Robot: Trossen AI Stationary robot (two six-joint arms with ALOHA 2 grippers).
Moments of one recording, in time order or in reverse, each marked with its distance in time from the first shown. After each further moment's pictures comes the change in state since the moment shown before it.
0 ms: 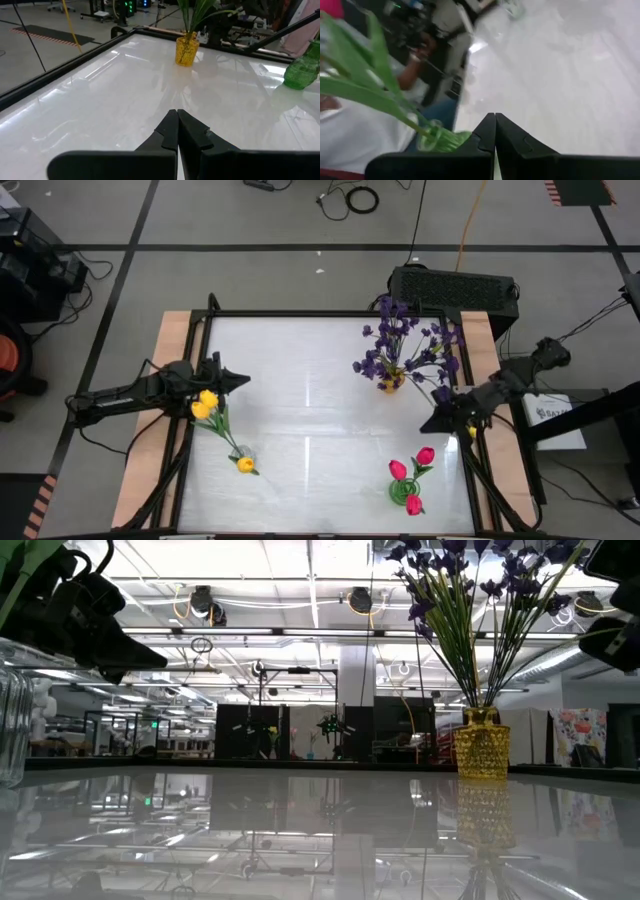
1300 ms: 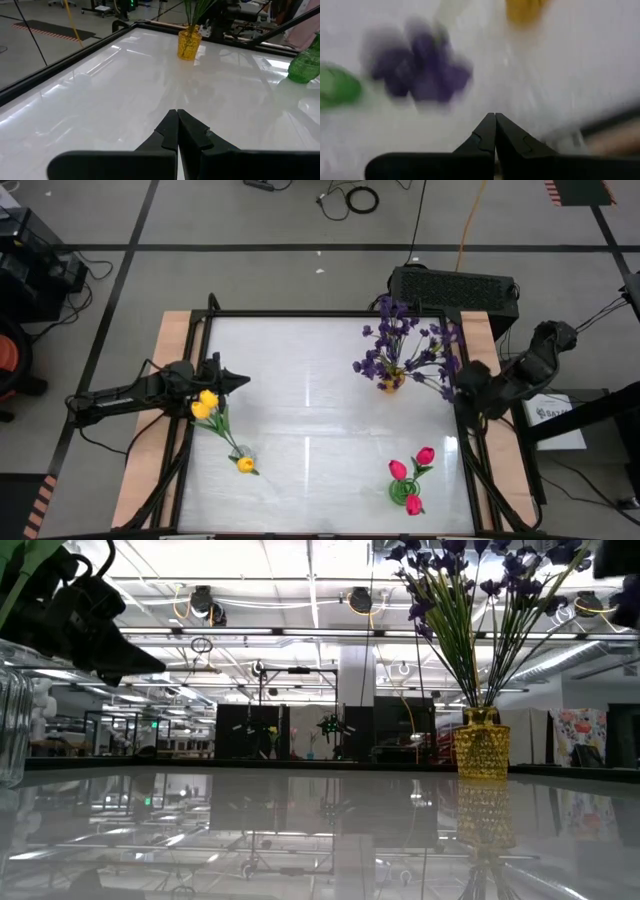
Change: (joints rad) left arm 0.000 0.000 0.000 -0.031 -0.006 0.005; right arm 0.165 0.320 0.489 -1.052 0.225 0.285
